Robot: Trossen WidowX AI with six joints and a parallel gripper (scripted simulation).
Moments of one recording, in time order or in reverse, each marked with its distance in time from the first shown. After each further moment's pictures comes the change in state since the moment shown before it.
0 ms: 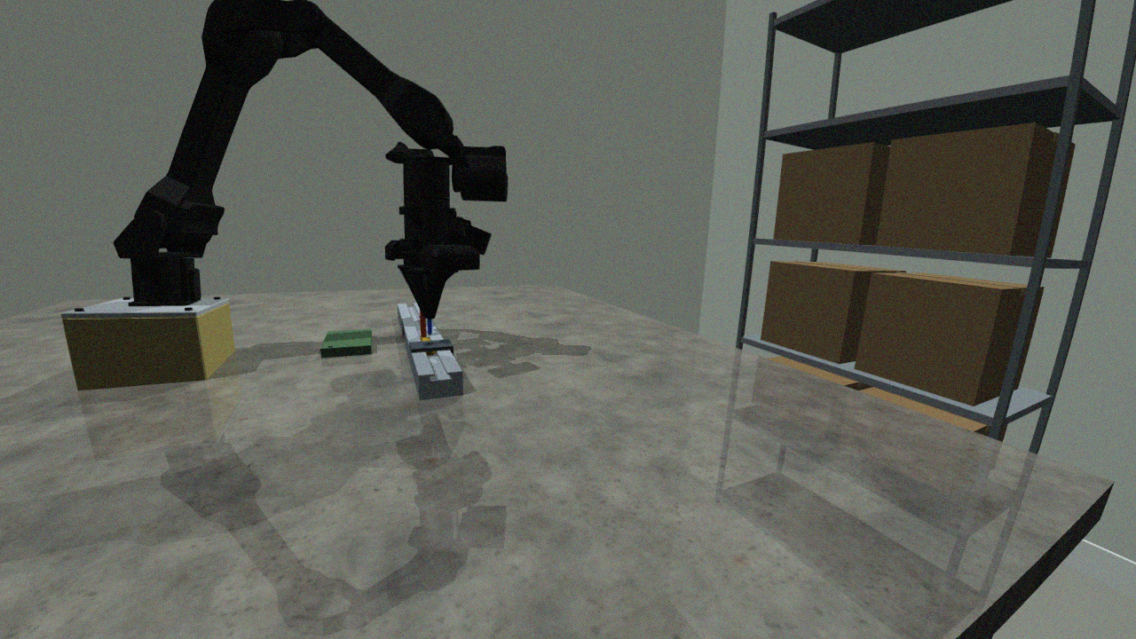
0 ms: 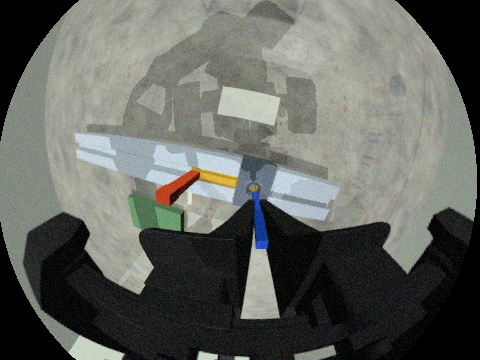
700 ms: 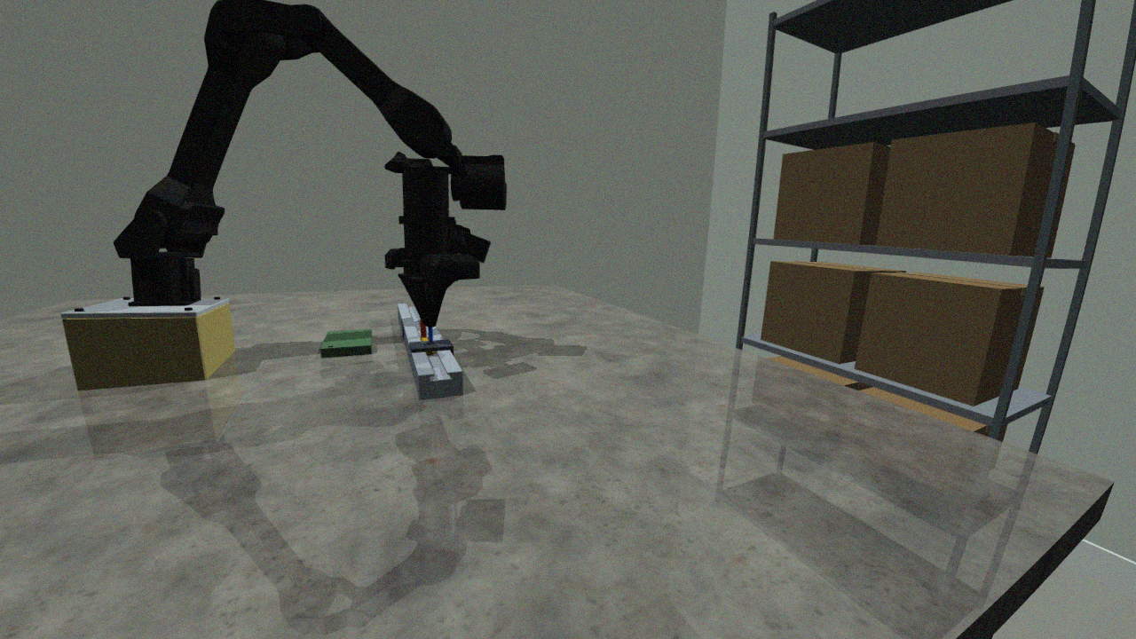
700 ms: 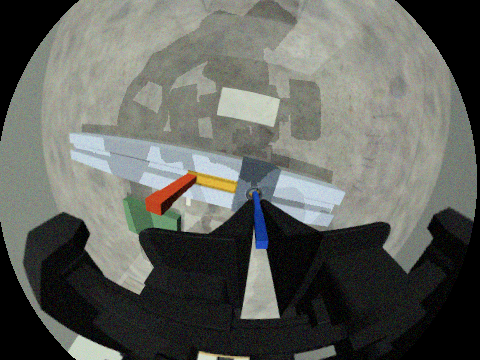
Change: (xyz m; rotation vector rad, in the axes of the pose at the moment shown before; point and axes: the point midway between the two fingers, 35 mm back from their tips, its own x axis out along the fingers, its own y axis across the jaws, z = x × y) arm 0.012 0.001 0.001 -0.005 -0.009 -0.006
